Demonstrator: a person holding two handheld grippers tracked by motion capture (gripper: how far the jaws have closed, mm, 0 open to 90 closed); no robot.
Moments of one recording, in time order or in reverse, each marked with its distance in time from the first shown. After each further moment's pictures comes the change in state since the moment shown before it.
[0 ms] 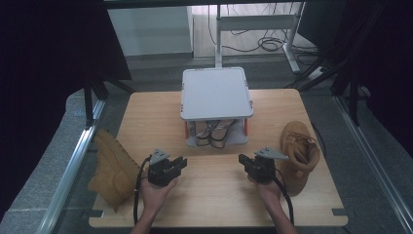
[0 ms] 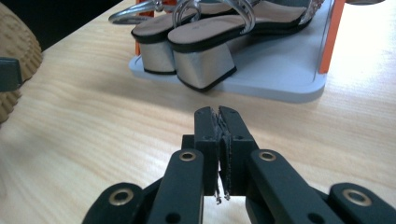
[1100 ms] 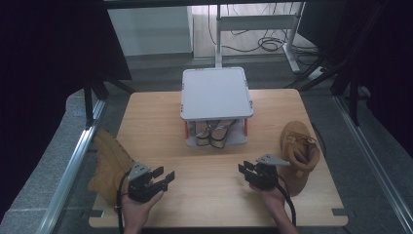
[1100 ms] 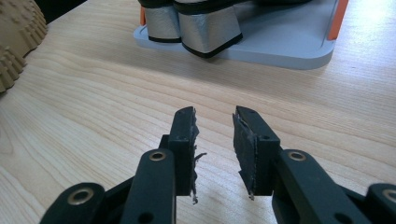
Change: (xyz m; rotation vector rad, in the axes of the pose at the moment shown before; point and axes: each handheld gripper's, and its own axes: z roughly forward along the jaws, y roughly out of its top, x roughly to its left) left arm 0.009 -0.020 -0.058 -0.037 0.024 -0.009; right arm -0.003 -0.017 -0.007 0.057 0.030 -0.027
